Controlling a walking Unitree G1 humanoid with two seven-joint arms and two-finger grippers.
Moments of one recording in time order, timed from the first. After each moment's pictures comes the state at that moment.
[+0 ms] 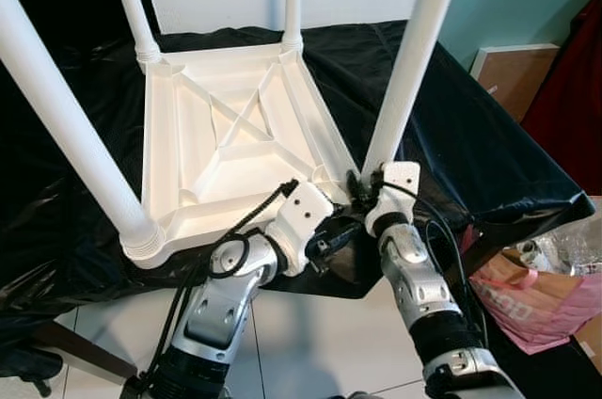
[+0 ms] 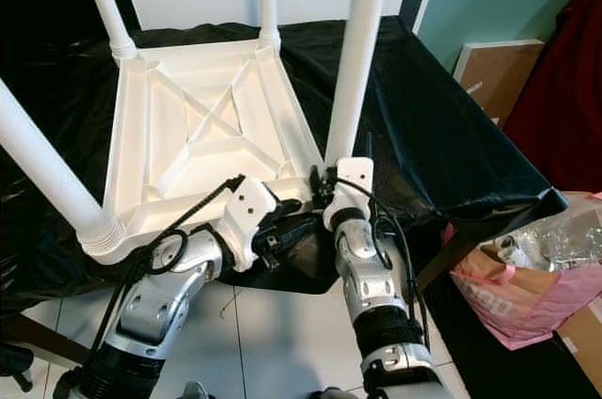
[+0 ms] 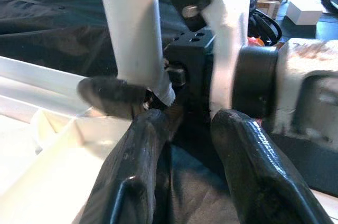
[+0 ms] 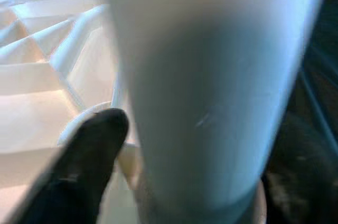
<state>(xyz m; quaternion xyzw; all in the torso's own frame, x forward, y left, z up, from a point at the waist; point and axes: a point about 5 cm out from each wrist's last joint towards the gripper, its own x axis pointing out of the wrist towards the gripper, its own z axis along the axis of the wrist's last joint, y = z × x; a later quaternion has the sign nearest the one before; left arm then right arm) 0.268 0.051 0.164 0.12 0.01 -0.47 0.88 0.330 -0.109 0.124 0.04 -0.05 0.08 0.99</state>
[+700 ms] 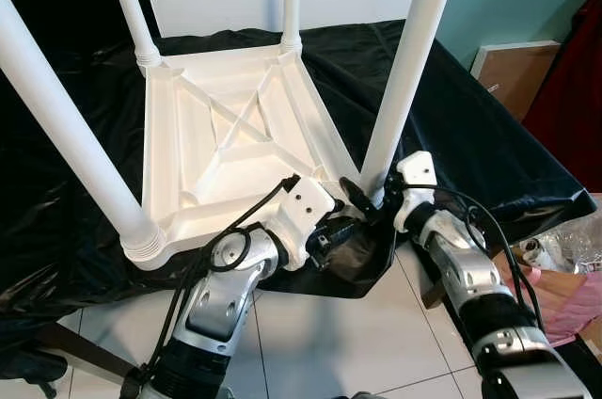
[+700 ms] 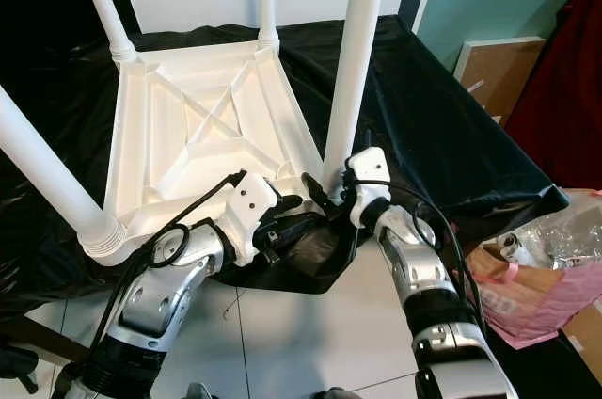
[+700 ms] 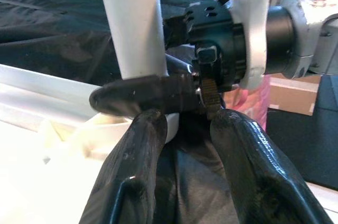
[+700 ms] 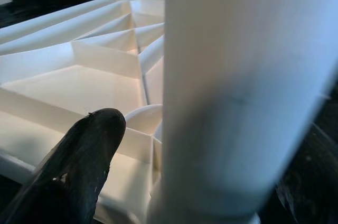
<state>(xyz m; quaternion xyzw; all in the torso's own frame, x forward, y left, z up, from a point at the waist) 0.273 0.050 0.169 0.13 0.00 -0.47 0.87 0.344 -0.136 0.138 -0.05 -0.06 0.30 0.95</state>
